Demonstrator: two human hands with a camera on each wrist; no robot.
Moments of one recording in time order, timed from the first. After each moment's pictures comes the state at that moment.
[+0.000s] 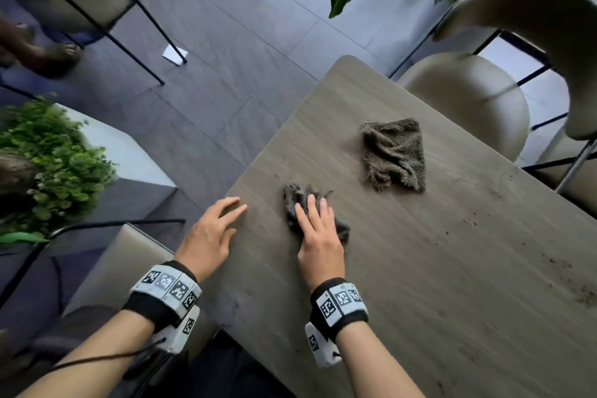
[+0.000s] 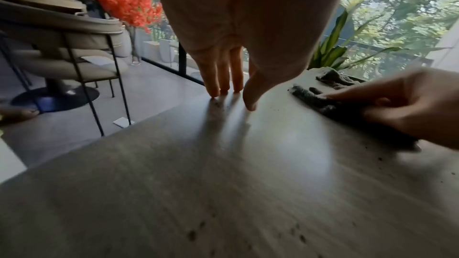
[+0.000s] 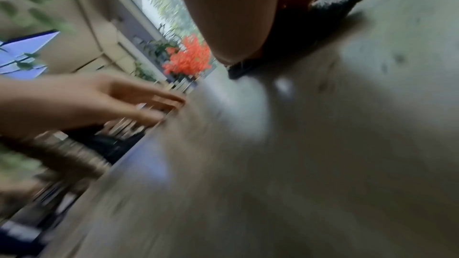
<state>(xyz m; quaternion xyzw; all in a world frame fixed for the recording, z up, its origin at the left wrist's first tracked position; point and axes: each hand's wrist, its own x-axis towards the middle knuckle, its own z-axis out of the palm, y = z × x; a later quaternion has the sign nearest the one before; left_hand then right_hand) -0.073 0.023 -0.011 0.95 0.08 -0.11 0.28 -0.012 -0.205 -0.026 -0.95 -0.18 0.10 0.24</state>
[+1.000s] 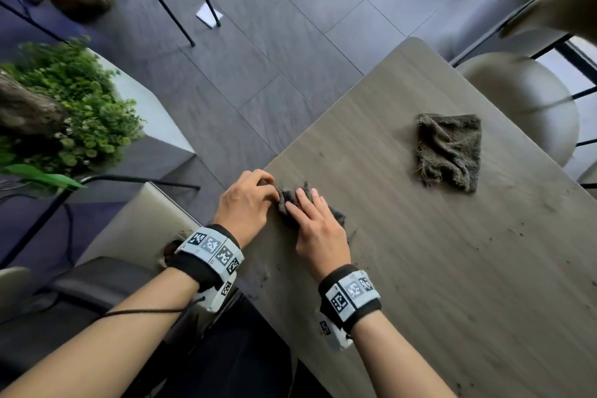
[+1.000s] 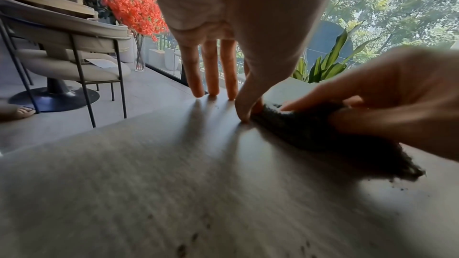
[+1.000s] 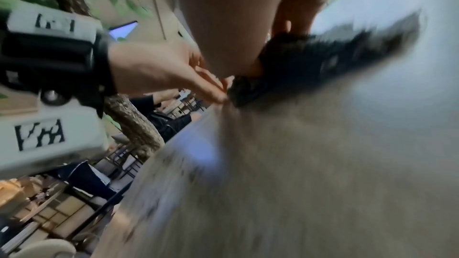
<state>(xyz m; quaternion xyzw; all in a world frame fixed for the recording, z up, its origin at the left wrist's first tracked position) -0.073 0.018 -0.002 0.96 0.14 -0.05 0.24 -0.036 -0.159 -0.016 -0.91 -0.35 0.11 0.22</state>
